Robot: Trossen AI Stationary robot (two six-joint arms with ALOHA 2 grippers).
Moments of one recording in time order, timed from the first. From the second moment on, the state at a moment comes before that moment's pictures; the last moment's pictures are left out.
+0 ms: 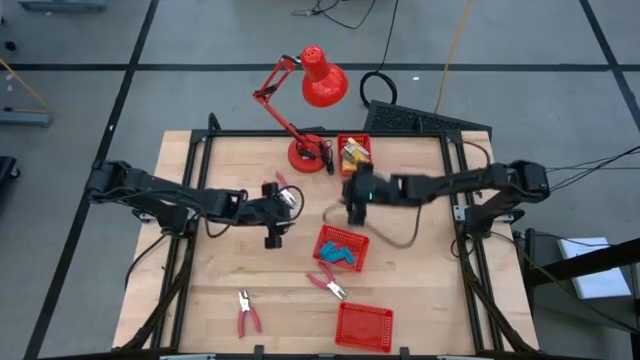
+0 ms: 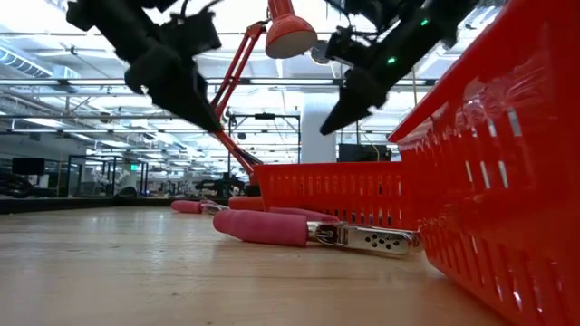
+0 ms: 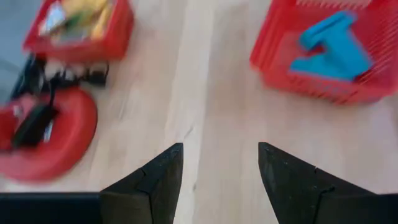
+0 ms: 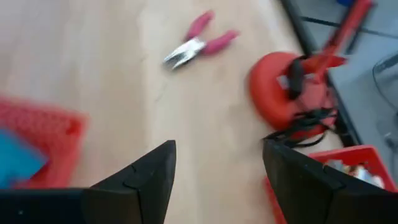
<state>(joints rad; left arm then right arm) -0.10 1.33 0.77 -0.24 -0.29 0.02 -0.05 1.52 0.95 -0.13 0.29 -0.14</state>
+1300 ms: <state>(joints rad) -0.37 1.82 1.02 -0.15 0.01 0.03 0.47 1.43 0.95 -0.39 0.68 0.20</state>
